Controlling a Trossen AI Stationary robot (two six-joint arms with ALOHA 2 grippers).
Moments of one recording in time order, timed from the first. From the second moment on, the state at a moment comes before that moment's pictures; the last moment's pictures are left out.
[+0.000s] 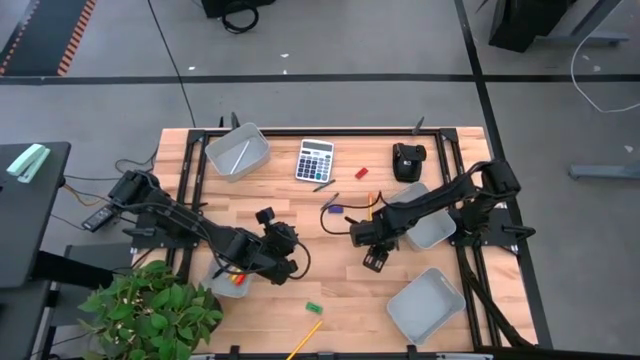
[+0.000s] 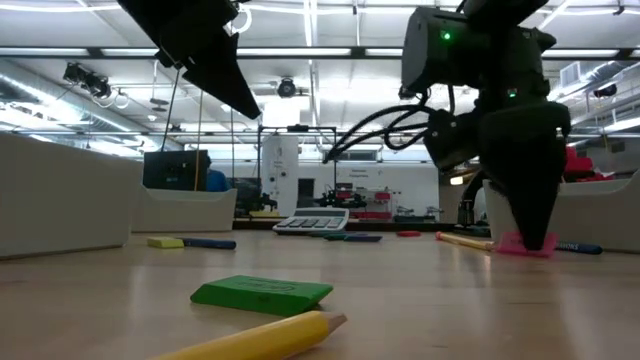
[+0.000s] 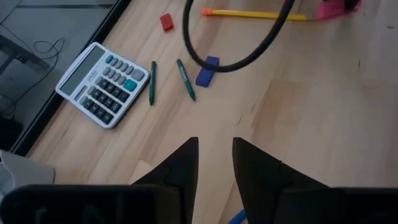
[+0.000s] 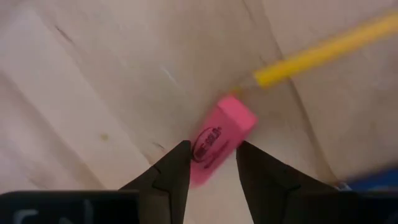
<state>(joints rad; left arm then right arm) -0.45 1.62 1.10 -0.59 -0.83 -0.56 0.18 1.75 0.98 -0.72 -0.13 0.73</state>
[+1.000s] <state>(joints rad) -0.39 1.62 1.10 -0.48 -0.83 -0.35 0.21 1.37 1.14 -1.18 0.20 0.68</state>
